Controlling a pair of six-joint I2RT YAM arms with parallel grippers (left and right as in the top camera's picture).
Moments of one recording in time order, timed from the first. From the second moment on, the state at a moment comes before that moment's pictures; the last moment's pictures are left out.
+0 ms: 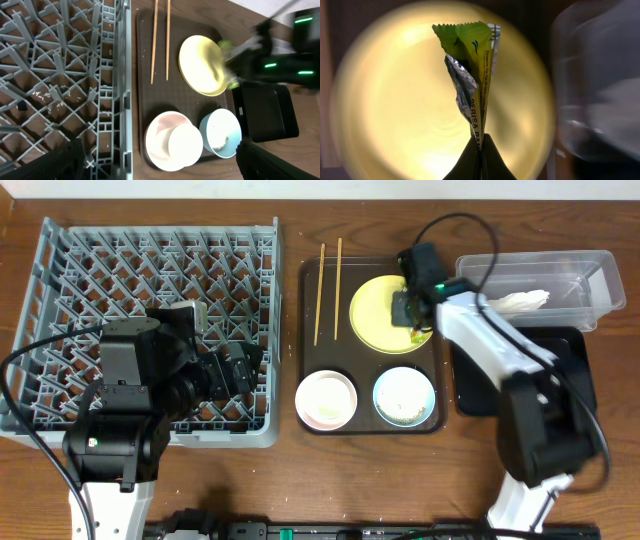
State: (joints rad) left arm -0.04 0.97 1.12 -0.94 0.39 -0.30; right arm 0.31 1.91 1.41 -0.60 0.12 0.40
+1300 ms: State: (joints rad) left arm -0.04 0.97 1.12 -0.94 0.39 -0.30; right arm 0.21 1.47 1.42 -1.01 -0.37 0.29
